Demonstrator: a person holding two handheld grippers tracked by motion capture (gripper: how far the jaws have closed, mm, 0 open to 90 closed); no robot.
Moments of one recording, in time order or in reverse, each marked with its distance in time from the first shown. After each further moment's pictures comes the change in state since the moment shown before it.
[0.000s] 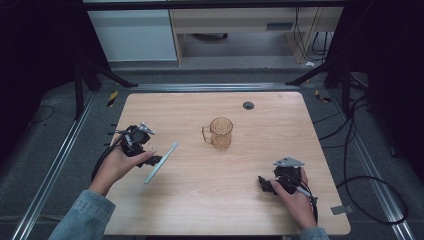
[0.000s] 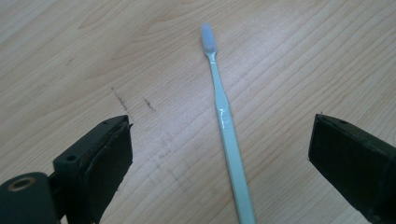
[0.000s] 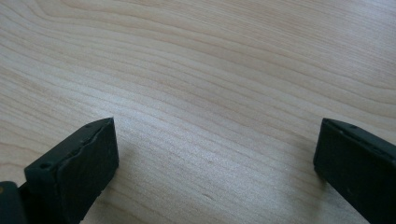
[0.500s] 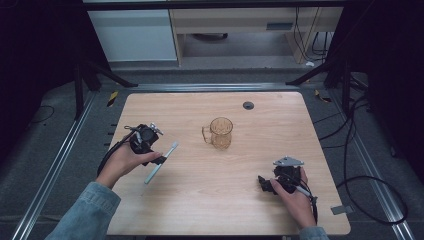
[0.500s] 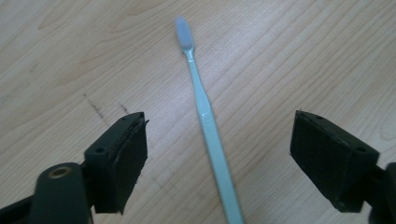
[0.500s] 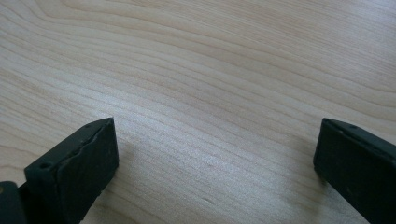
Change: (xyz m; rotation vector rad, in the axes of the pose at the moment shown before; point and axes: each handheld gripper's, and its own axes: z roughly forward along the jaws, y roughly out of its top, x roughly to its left) left arm -0.007 0.019 0.014 0.097 -0.061 0.056; right arm 0.000 0.001 0.001 -0.001 0.003 -0.006
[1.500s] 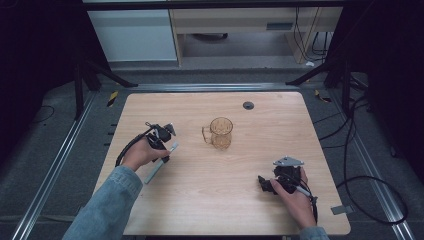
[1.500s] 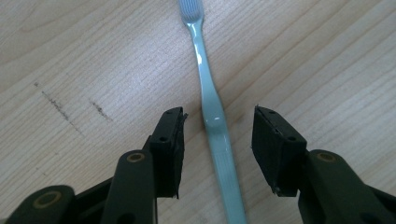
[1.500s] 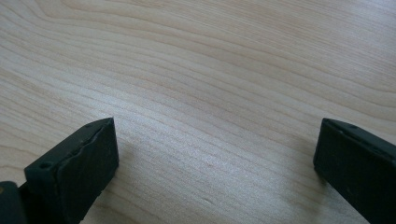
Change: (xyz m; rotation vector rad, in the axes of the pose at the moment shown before) left arm 0.009 0.031 0.061 0.283 -0.001 -0.058; right arm 0.000 0.000 0.000 0.000 0.000 0.000
